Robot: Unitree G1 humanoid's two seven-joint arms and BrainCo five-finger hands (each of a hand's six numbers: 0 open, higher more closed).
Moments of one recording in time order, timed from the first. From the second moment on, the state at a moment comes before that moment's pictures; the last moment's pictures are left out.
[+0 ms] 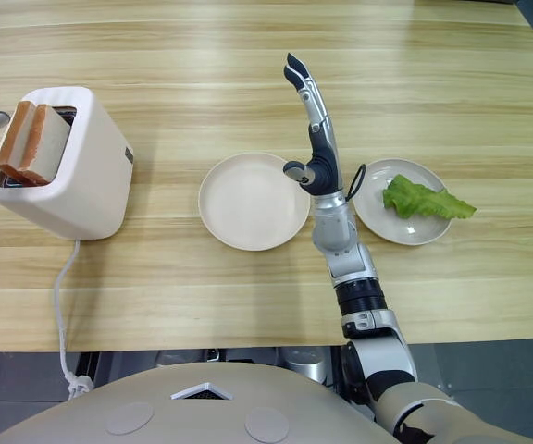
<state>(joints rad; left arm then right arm) -0.03 0.88 0.40 0.16 0.50 -0.24 -0.10 -0.28 -0.14 0.08 0.33 -0.41 -0.86 -0.26</state>
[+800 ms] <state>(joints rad) -0.07 0.98 0.24 0.37 0.50 -0.26 -0.10 -0.26 -0.16 0.06 0.31 -0.41 -0.85 -0.27</state>
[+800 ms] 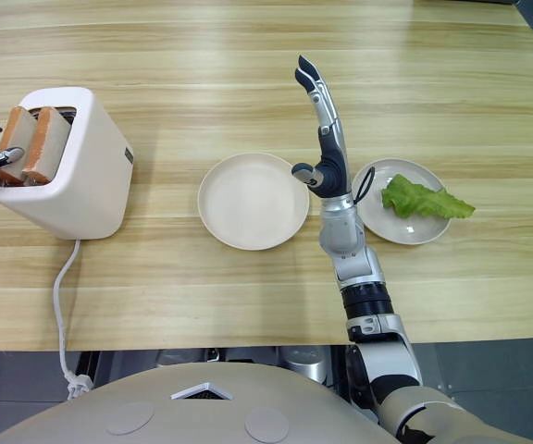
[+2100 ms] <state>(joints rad) -0.63 1.11 0.16 0.30 0.20 -0.21 -0.54 -0.27 -0.26 -0.02 0.30 -0.25 -0.79 -0.20</state>
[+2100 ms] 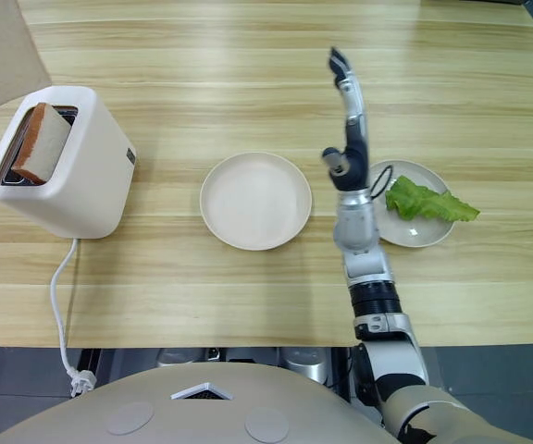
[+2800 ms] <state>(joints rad) -0.56 0.41 -0.20 0.25 -0.07 -0.04 -0.75 -0.50 -1.00 0.31 0.97 -0.95 -0.76 -0.50</state>
